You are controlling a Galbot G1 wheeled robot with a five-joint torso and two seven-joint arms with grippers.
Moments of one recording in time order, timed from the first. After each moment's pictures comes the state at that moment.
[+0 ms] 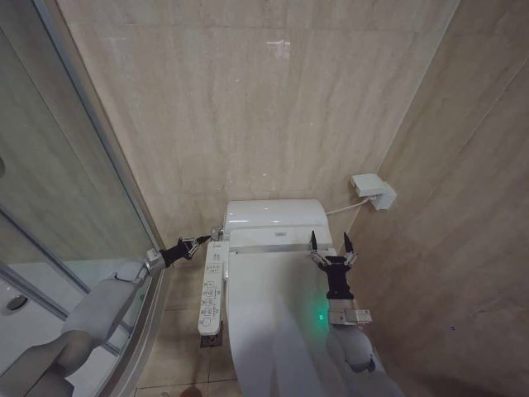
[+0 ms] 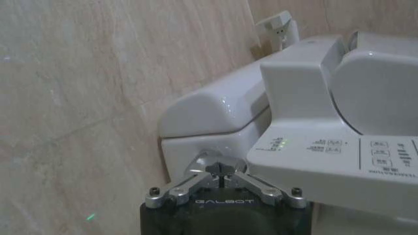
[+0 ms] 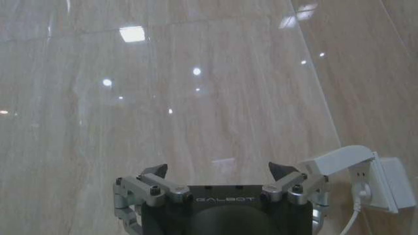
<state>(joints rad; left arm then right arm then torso) 0.35 -1.06 0.13 -0.64 -0.45 -0.71 0.81 -1.21 1.39 0.39 1.68 0.23 0.62 0.13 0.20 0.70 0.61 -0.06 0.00</state>
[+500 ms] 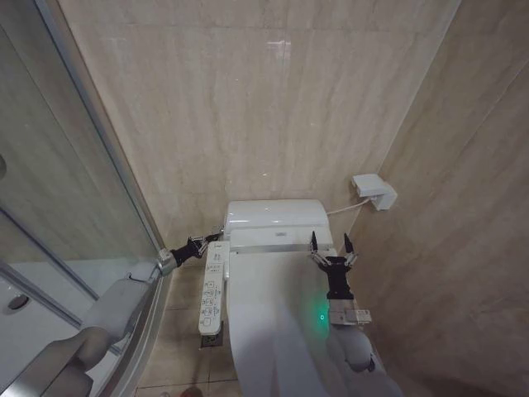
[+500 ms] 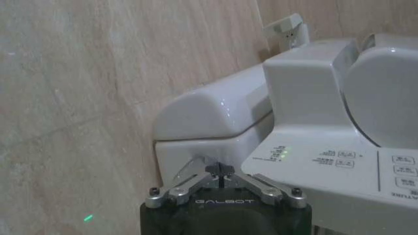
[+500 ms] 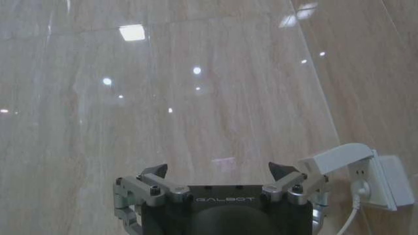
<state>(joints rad) 0.34 -1.14 0.12 -0.59 -0.43 -0.70 0.76 -1.21 1.38 0.39 1.67 0.24 0.63 0.13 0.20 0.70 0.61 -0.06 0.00</state>
